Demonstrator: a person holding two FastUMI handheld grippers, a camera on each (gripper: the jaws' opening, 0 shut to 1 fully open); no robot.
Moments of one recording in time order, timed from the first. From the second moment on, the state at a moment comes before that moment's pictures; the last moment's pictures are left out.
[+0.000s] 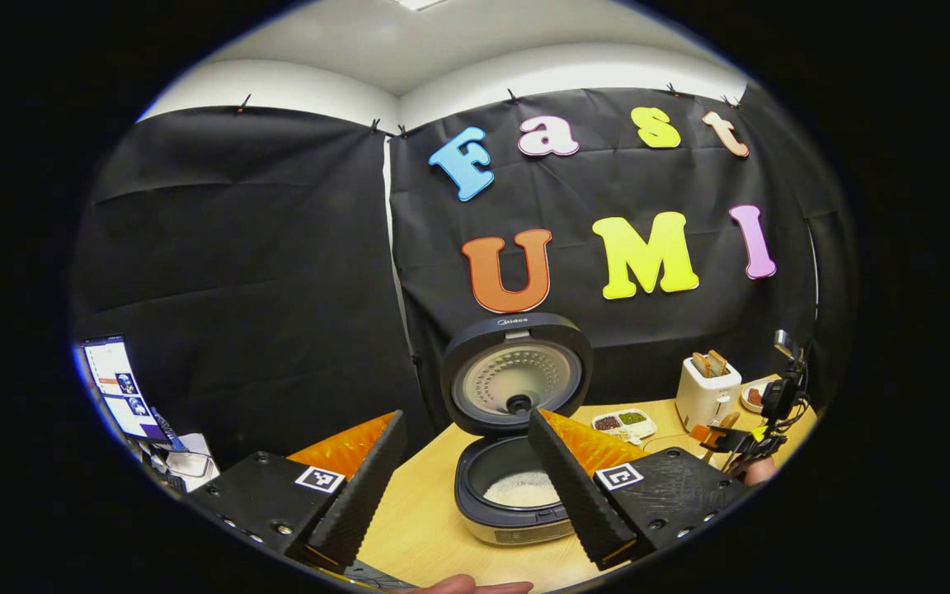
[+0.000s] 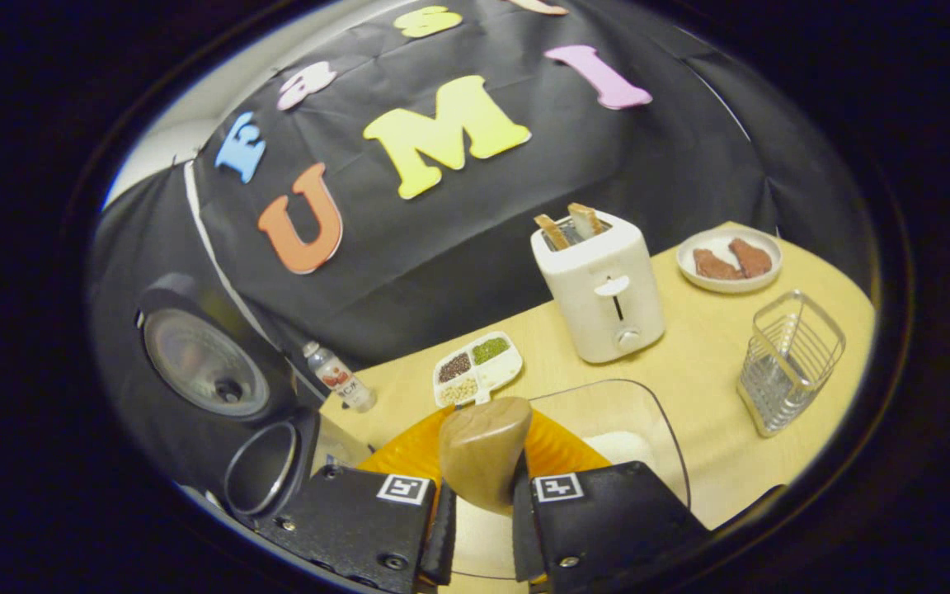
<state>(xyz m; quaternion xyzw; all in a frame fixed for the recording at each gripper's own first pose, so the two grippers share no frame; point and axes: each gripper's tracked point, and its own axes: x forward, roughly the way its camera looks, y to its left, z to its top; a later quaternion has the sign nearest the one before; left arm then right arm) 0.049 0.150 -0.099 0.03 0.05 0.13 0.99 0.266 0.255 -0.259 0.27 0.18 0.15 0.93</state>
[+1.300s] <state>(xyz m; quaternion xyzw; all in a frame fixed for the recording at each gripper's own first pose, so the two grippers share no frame) 0.052 0.146 -0.084 0.04 0.04 0.12 0.99 0.279 0.190 -0.219 0.59 0.13 0.14 0.78</state>
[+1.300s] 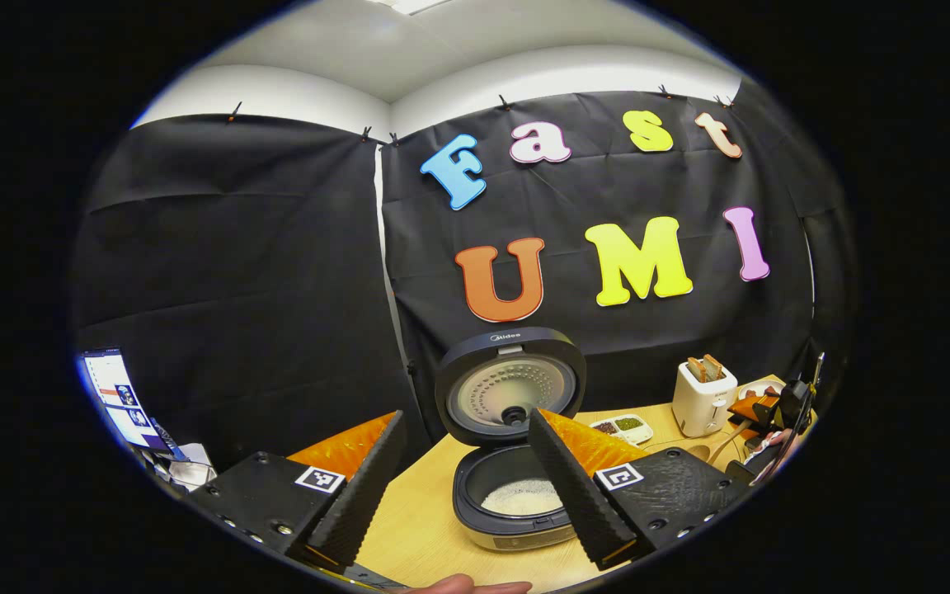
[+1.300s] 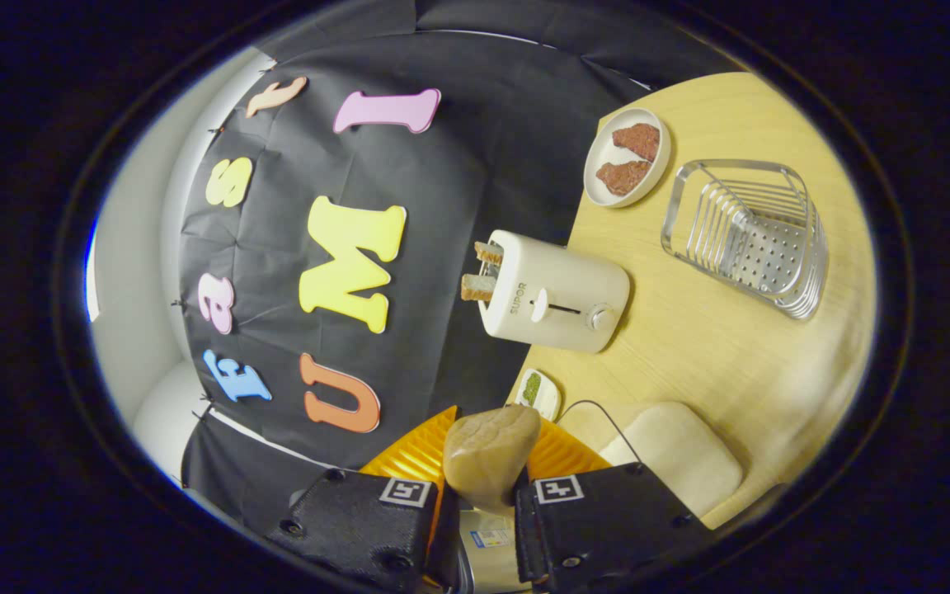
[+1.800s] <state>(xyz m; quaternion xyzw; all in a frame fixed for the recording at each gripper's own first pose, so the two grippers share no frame) 0.044 0.160 -0.091 0.02 0.04 0.13 0.99 0.257 0.234 -0.116 0.56 0.12 0.18 0.80</state>
